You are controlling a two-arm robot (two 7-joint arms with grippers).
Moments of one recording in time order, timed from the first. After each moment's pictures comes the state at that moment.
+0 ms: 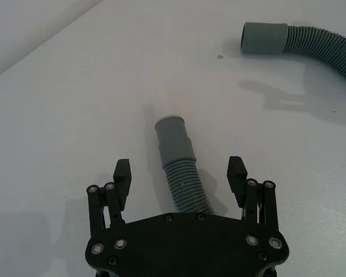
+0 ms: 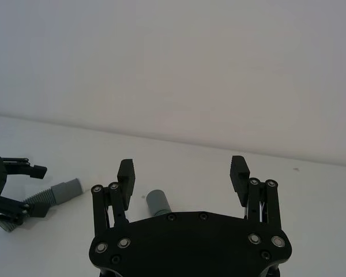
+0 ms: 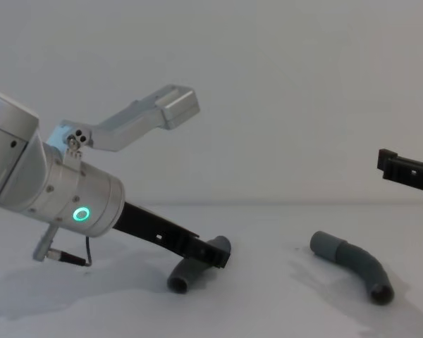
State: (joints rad) left arm -0.60 0.34 0.61 -1.36 -0.25 0.60 -0.46; right arm -0.01 0.34 -0.23 -1.77 0.29 0.03 0.07
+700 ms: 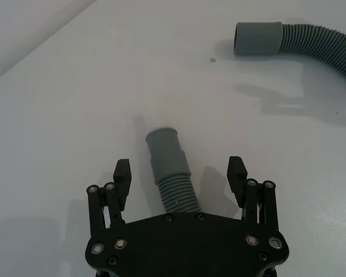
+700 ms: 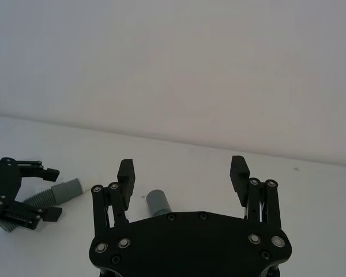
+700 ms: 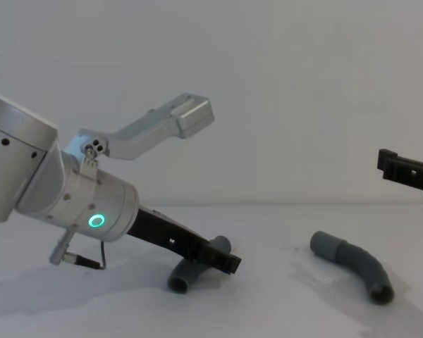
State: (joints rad) left arm -0.64 0.30 0.64 -1.27 -0.21 0.54 -0.50; right arm -0.01 0.34 -0.23 -1.77 0.29 0.03 0.07
